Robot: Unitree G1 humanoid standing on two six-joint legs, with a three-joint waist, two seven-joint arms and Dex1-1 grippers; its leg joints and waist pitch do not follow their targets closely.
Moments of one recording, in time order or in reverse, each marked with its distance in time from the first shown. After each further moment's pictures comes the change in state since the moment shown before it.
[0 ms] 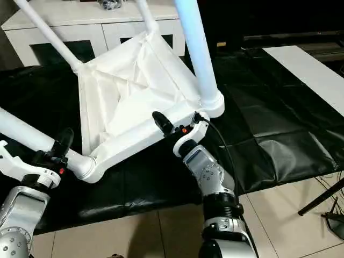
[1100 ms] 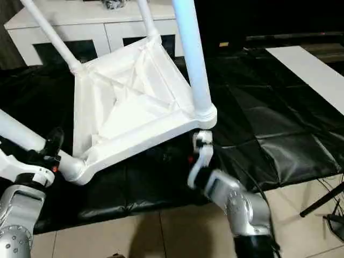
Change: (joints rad) left arm -0.019 -0.037 0.040 0.004 0.068 -0.043 0.049; right arm 0.300 -0.169 0.215 -0.516 -0.043 0.268 0.138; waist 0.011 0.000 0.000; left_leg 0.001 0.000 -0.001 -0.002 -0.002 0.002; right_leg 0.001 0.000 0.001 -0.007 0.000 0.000
